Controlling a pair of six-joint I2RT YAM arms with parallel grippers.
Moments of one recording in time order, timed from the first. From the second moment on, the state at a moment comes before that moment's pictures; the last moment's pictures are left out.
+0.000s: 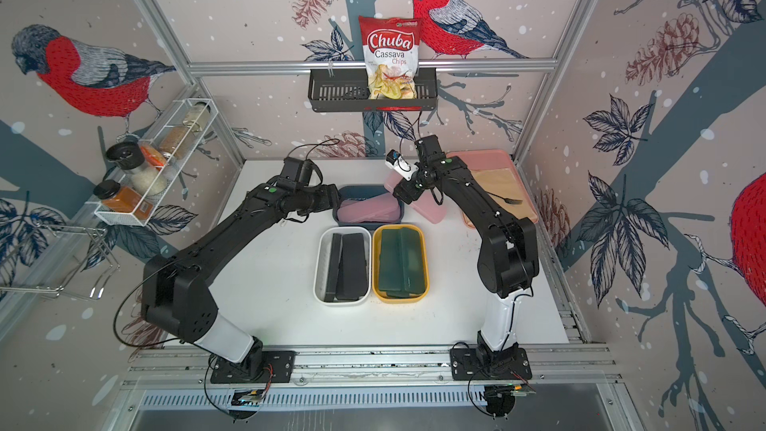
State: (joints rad) left arm -0.37 1.57 1.34 -0.62 0.11 -0.53; right arm 0.44 1.92 1.76 -0.75 -0.31 -0.61
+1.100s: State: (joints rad) left arm -0.29 1.42 1.23 -0.61 0.08 -0.55; right arm 0.61 2.26 2.12 -0.77 -0.44 -0.74
